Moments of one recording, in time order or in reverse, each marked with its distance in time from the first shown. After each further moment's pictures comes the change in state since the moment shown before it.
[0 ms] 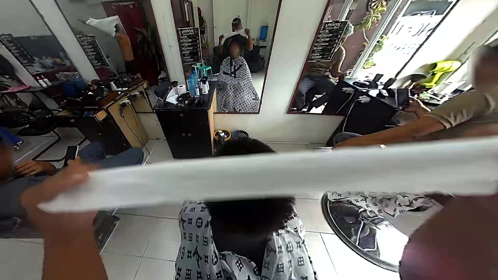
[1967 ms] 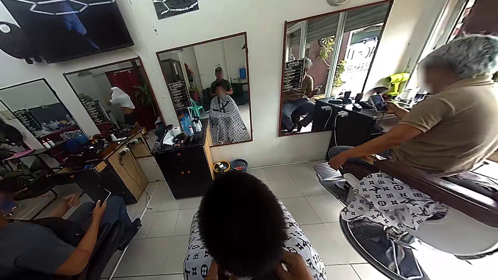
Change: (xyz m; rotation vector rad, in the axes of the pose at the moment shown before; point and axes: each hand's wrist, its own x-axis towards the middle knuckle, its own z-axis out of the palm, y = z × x) left_hand -0.217 -0.054 0.189 0.363 -0.218 -0.757; right_hand -0.218 0.012 0.192 -0.032 -0.234 0.734
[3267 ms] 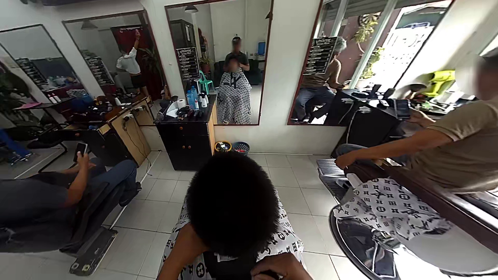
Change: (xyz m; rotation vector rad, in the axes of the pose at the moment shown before) left_hand 0.054 0.015 -0.047 0.409 -0.304 0.115; right_hand 0.012 -0.037 -0.047 0.121 -0.465 -0.180
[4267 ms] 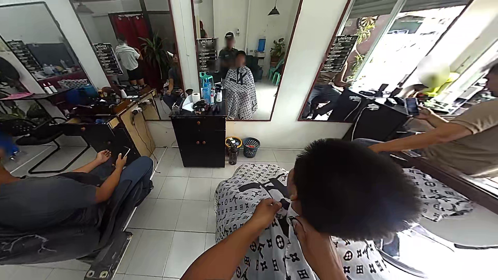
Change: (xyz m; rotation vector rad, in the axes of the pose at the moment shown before) left_hand 0.066 -0.054 -0.013 -0.796 -0.469 -0.121; right_hand 0.120 0.002 0.181 -0.933 0.604 0.630
